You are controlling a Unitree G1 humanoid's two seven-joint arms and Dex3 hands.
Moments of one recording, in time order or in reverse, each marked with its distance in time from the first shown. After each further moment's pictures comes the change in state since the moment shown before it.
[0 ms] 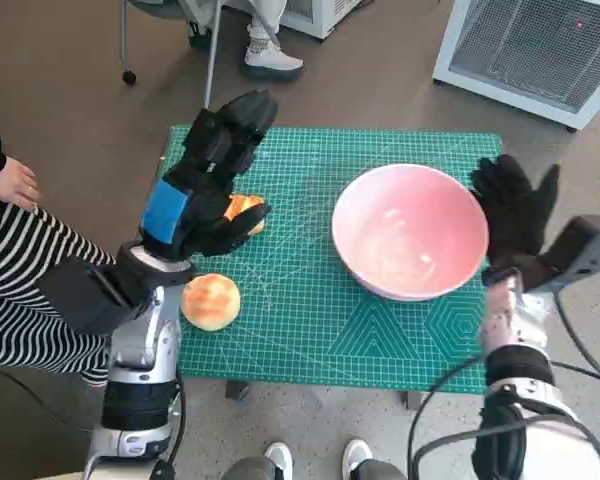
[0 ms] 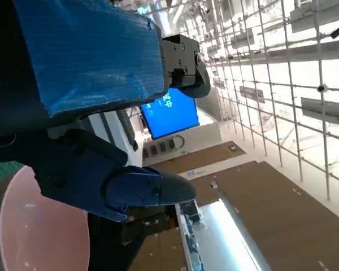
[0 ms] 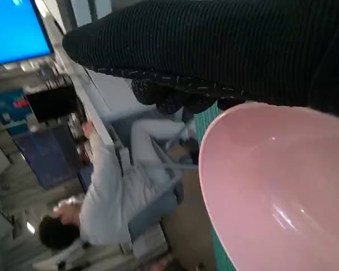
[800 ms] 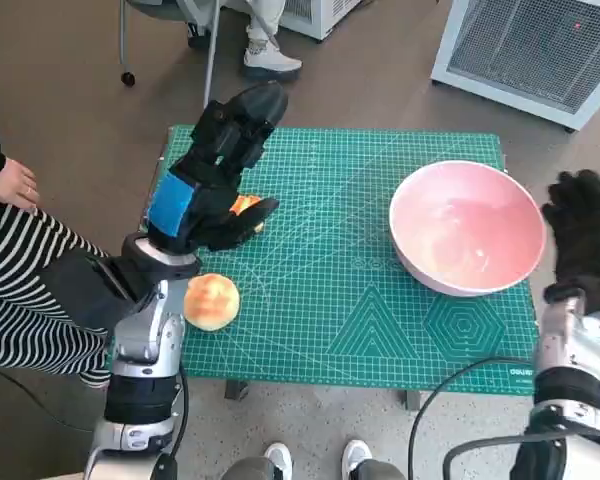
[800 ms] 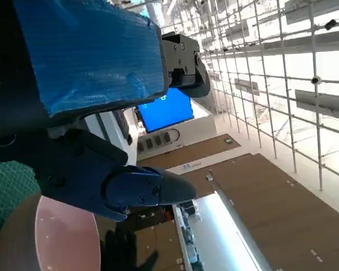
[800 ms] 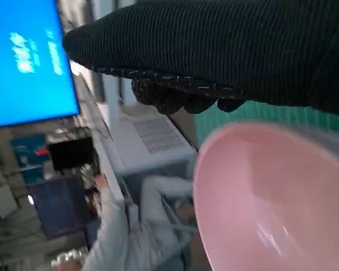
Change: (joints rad) left arm -0.059 -0.020 -0.015 0.016 -0.003 0.019 -0.019; right arm 0.099 -0.151 -0.013 -0.030 -0.003 -0.056 -0.043
